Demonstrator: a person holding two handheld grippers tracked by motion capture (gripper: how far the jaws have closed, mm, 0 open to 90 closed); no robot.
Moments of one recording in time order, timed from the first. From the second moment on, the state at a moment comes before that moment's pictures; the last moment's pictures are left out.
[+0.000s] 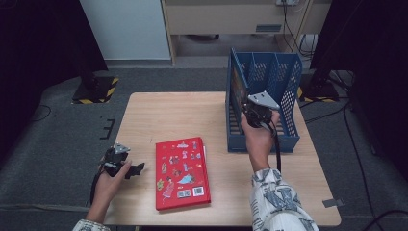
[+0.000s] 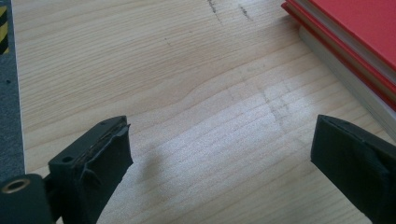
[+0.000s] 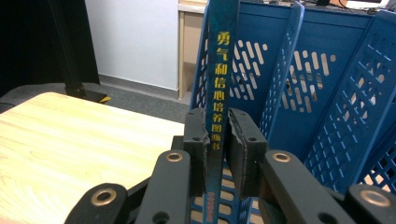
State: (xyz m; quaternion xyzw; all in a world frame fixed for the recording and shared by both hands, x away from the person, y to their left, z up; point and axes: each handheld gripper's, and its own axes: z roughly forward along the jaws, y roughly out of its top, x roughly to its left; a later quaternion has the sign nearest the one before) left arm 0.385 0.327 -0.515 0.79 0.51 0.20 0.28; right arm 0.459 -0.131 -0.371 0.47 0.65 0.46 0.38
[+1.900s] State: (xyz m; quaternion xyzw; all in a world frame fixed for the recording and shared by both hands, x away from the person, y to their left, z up) left arm 0.383 0.323 -0.514 0.79 0.50 0.20 0.29; right arm 0.445 -0.116 -0.374 0.44 0.68 0.49 0.32
